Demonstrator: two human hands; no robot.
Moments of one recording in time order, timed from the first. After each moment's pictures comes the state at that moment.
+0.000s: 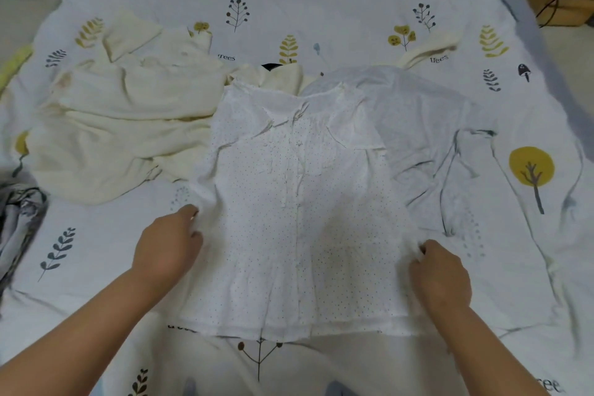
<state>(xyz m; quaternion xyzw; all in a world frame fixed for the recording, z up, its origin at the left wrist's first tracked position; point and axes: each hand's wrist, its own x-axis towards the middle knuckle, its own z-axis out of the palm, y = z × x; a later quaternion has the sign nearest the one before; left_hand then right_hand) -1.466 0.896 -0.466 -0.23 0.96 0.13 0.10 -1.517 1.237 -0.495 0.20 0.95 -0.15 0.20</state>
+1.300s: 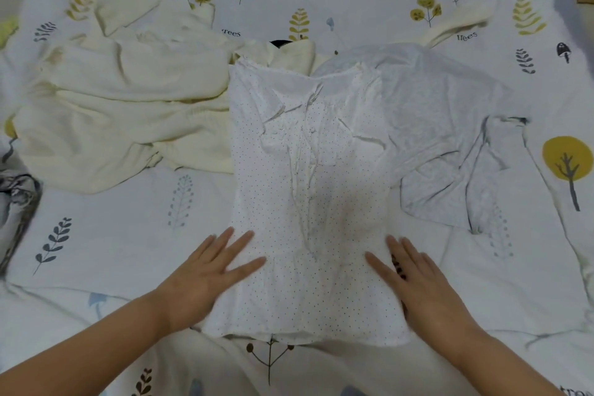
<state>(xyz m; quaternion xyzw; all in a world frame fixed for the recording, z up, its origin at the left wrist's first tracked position) -1.422 0.885 -0.533 0.22 0.96 -0.01 0.20 -1.483 1.241 -0.532 -0.29 0.94 -0.03 0.16</state>
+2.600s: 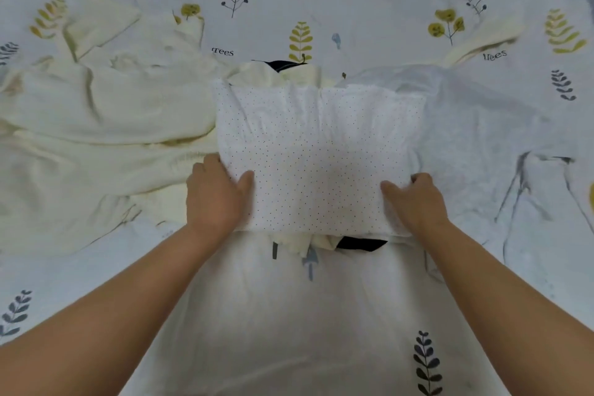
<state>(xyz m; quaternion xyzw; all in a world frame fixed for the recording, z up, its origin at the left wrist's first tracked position) -1.631 0.889 -0.526 -0.33 0.90 0.29 0.03 -1.690 1.143 -0.538 0.19 0.90 -0.34 0.21</state>
